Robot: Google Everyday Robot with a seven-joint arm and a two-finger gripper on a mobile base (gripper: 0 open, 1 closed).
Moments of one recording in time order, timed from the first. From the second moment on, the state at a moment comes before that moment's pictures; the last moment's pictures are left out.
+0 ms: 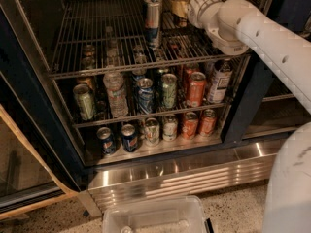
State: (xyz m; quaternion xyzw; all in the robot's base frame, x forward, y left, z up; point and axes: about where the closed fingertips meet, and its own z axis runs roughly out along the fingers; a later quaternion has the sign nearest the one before) arm 0.861 -0.113 0.987 -0.18 0.69 0.08 0.69
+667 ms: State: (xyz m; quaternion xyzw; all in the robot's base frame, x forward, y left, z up) arm 0.824 -0.111 1.002 -0.16 0.68 0.08 0.71
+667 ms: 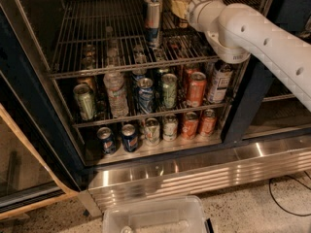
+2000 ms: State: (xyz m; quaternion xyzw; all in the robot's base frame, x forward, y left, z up) arm 0.761 -0.103 1.009 -0.13 0.68 0.08 0.71
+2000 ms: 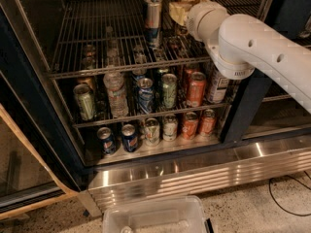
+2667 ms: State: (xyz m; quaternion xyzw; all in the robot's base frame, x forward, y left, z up) arm 0.729 -0.100 1.003 -0.11 0.70 0.08 0.70
